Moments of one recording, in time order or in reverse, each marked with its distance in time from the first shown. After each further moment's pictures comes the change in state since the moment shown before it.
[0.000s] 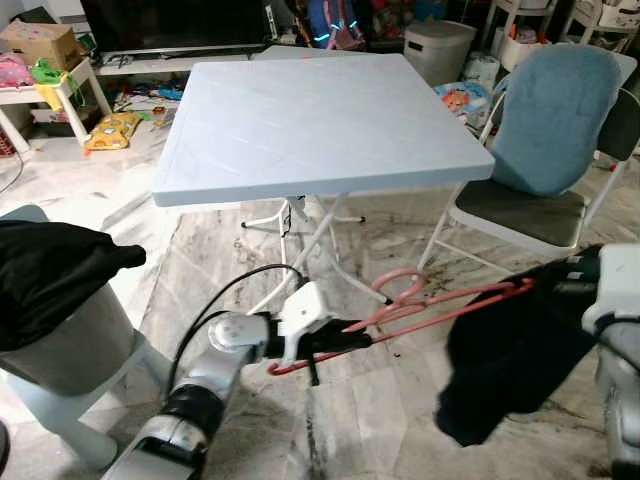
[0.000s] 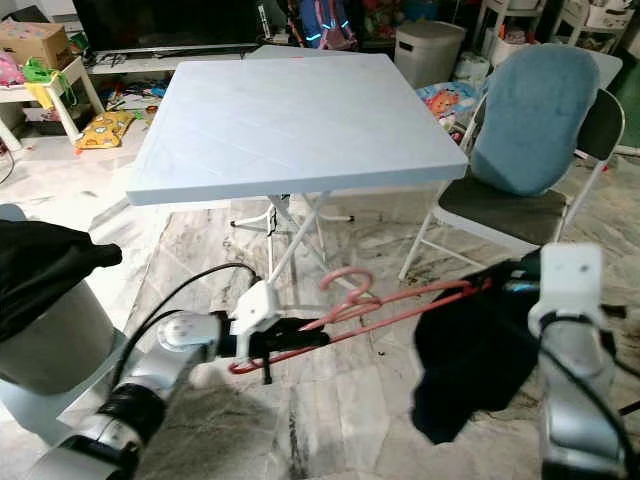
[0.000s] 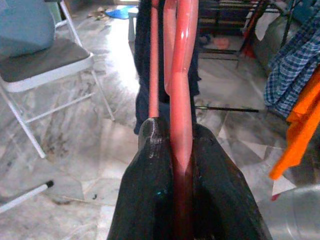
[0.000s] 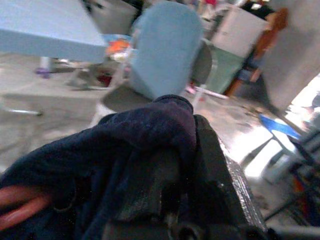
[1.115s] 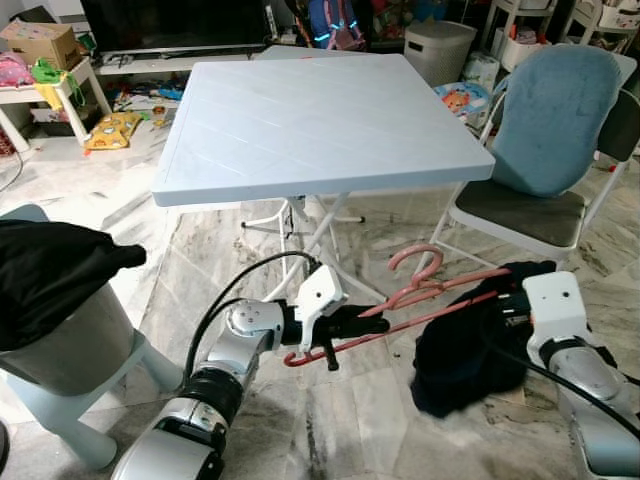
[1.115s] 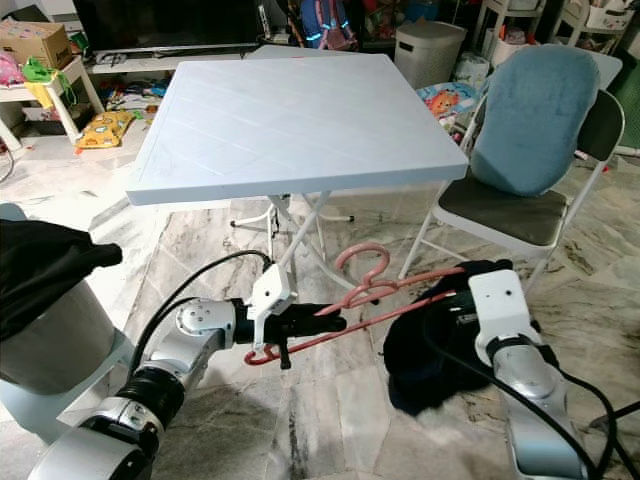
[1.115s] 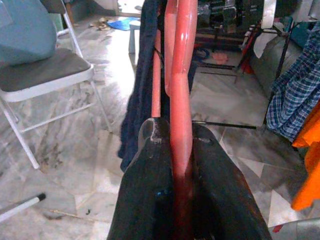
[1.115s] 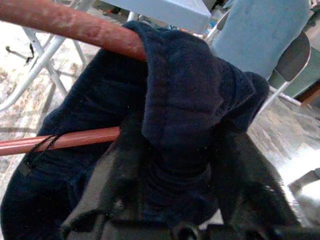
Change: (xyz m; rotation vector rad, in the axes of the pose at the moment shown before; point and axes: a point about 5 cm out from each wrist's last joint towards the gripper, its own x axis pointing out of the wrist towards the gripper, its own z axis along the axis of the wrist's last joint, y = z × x) left arm 0.025 0.007 0.017 -0.045 -0.047 0.008; right arm -0.027 0.052 -0.023 -0.071 0.062 0.370
